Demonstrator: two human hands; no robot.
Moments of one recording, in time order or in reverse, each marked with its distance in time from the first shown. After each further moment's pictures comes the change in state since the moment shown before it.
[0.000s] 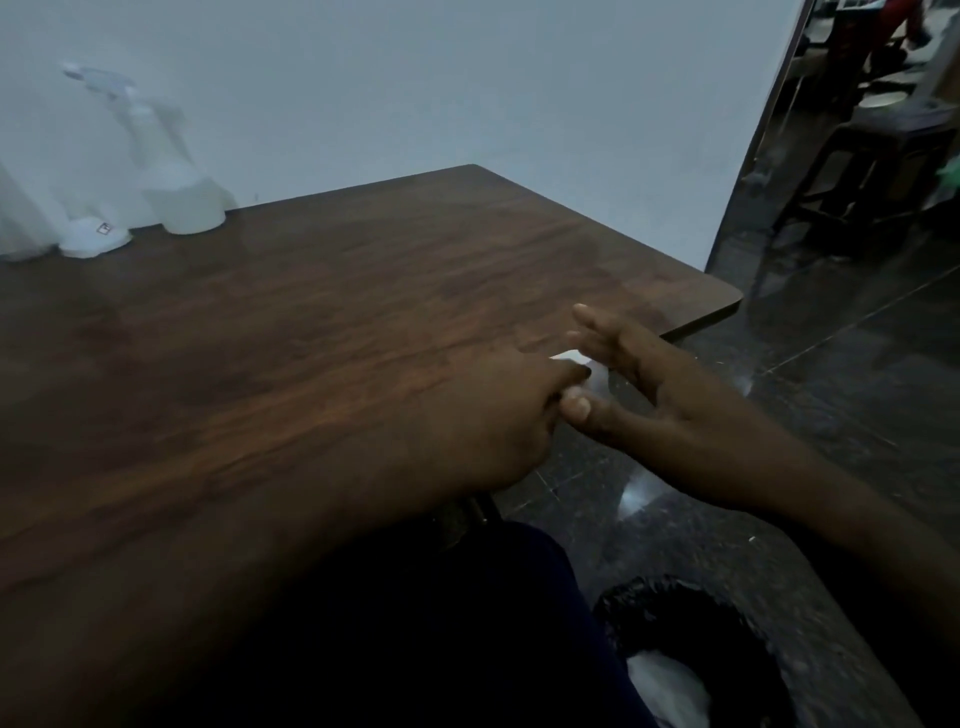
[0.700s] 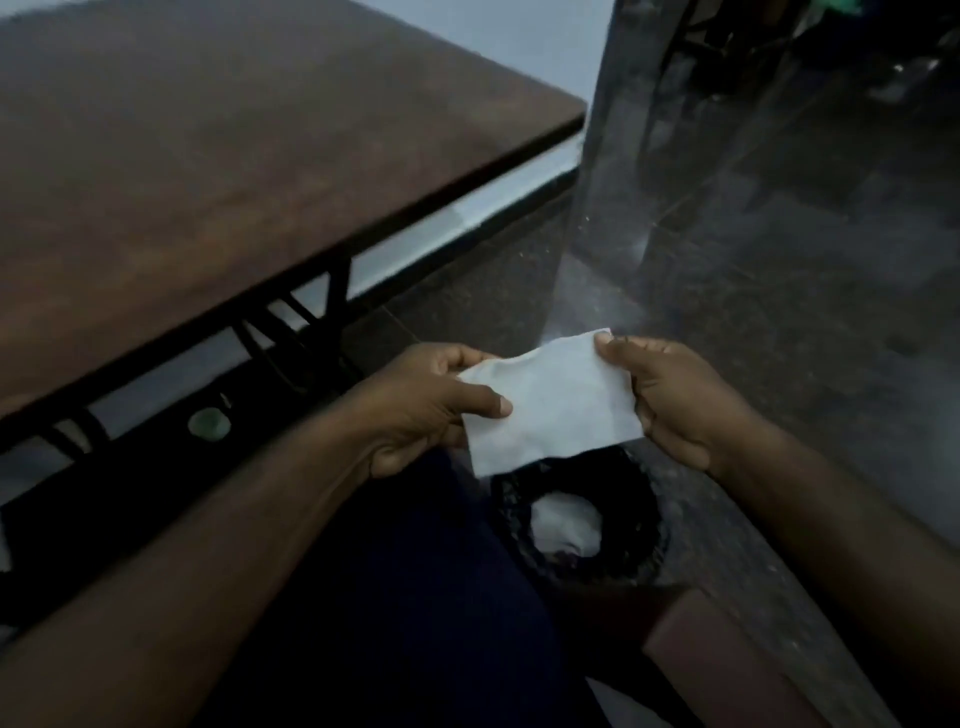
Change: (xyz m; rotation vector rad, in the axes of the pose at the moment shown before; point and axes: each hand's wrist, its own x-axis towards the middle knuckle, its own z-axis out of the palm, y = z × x) left_hand 0.025 0.014 0.149 -1.260 -0.311 -0.647; right_hand -0.091 0.160 -0.016 0.740 0.435 0.696
